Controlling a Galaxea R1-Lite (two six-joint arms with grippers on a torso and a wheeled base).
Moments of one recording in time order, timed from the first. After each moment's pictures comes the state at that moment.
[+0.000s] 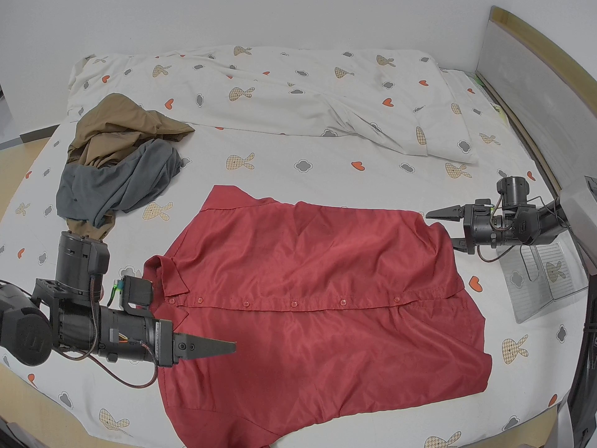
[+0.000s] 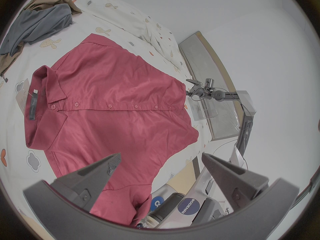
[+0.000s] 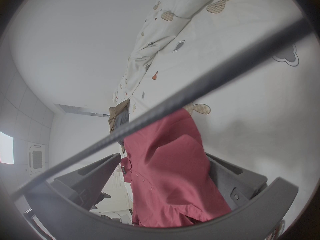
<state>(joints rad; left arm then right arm) -0.29 1.57 -0.57 -0.26 -0.64 -0.27 -0.09 2.32 -1.48 -0.19 0.95 0.55</state>
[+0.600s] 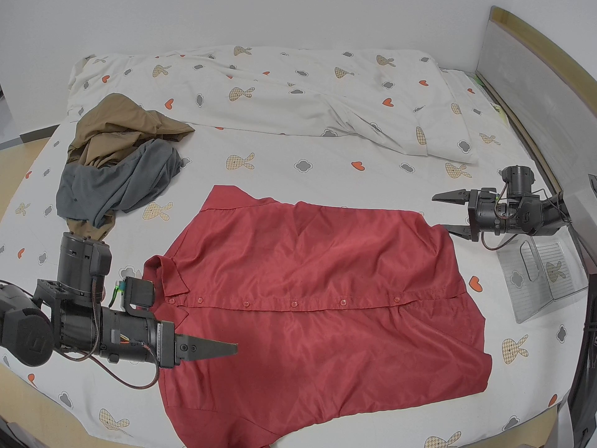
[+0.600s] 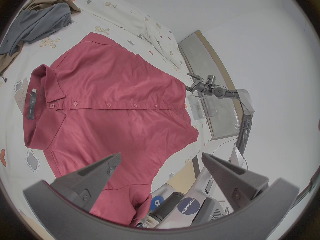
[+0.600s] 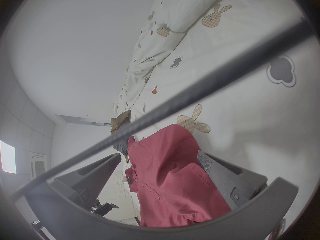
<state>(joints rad) -0.30 1.58 -0.57 -0.26 -0.64 -0.27 -0.11 2.33 -1.58 -0.19 0.93 0.67</state>
